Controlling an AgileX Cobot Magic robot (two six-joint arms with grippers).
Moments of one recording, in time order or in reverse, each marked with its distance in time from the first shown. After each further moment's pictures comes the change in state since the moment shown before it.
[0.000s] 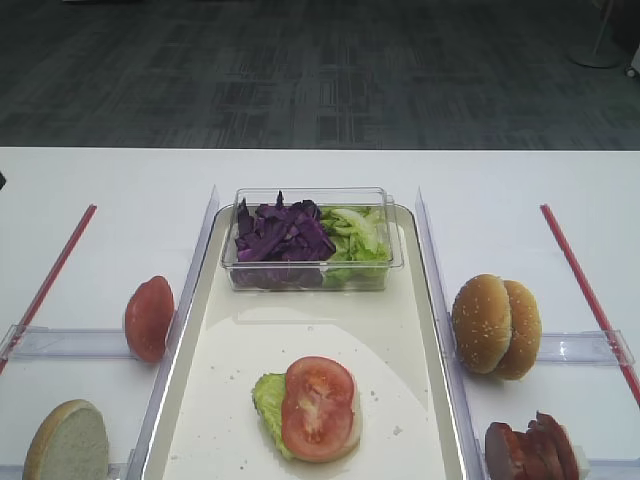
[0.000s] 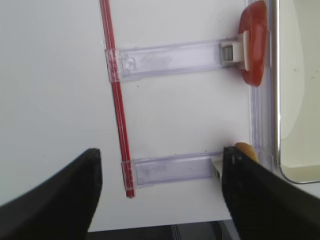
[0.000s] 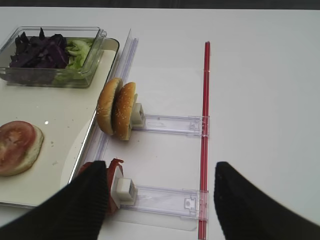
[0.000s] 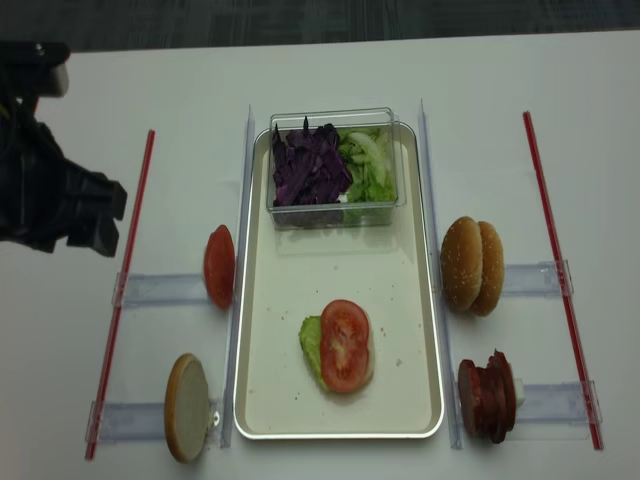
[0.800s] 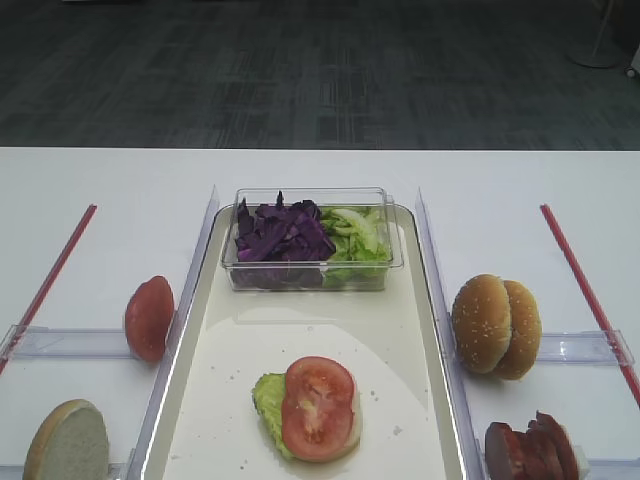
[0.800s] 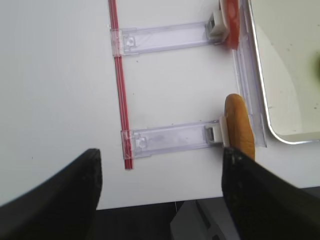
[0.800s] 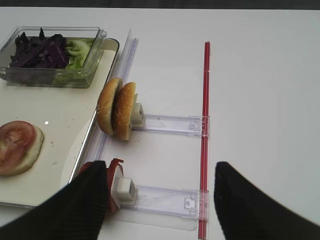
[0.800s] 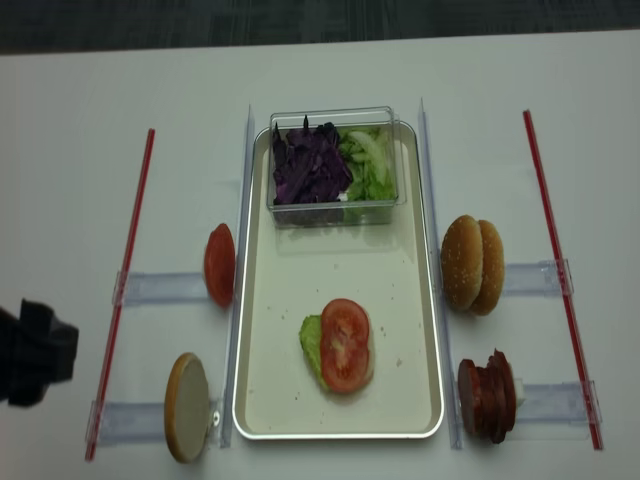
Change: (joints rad) left arm 0.000 -0.573 0.303 0.000 -0.009 0.000; right arm 0.000 0.000 0.000 0.000 0.000 0.000
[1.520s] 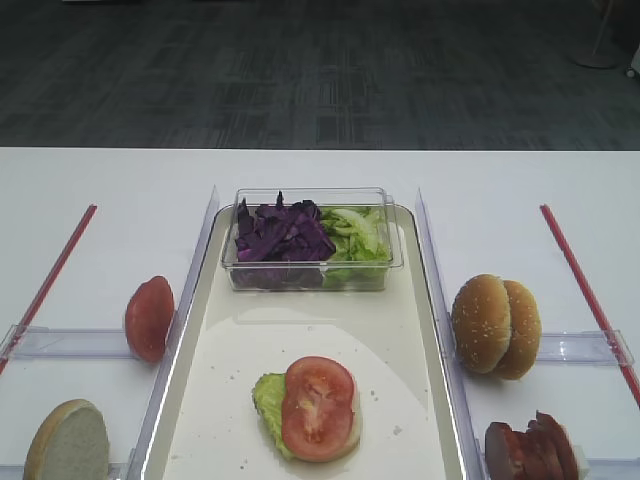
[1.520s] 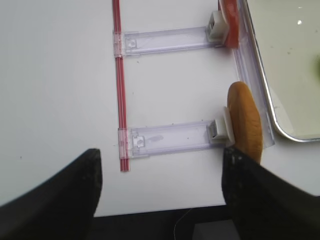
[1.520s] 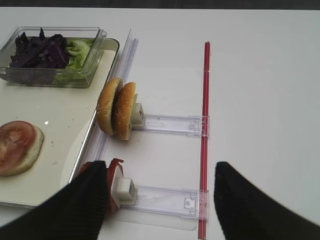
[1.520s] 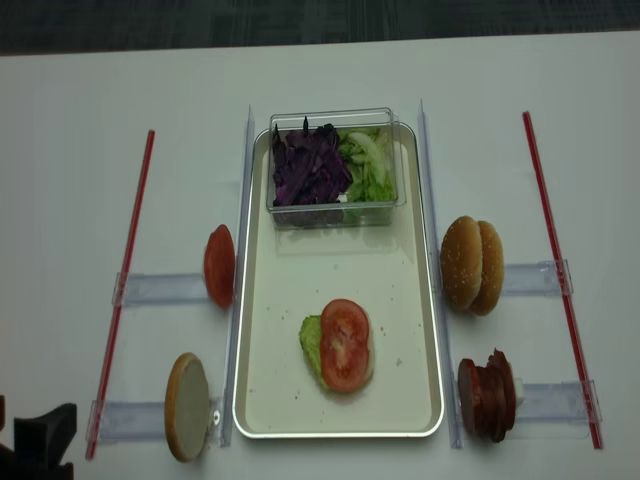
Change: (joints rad) left arm 0.000 -0.382 0.246 0.000 -0.067 -0.027; right arm 0.000 0.000 0.000 0.000 0.000 0.000
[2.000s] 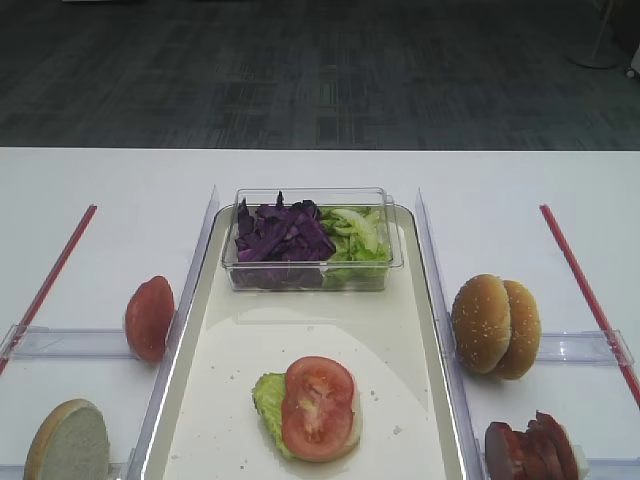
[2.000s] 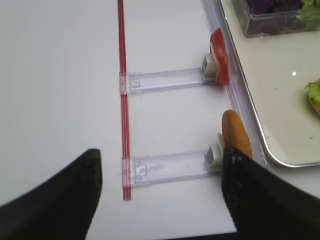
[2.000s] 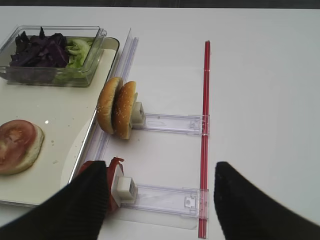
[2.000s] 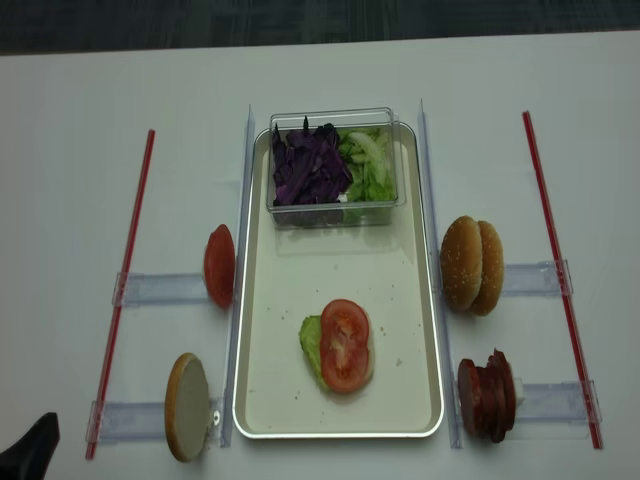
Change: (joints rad) left arm 0.000 -0.222 0.006 0.000 0.004 0.000; right arm 0.000 0.000 0.000 0.000 0.004 0.000
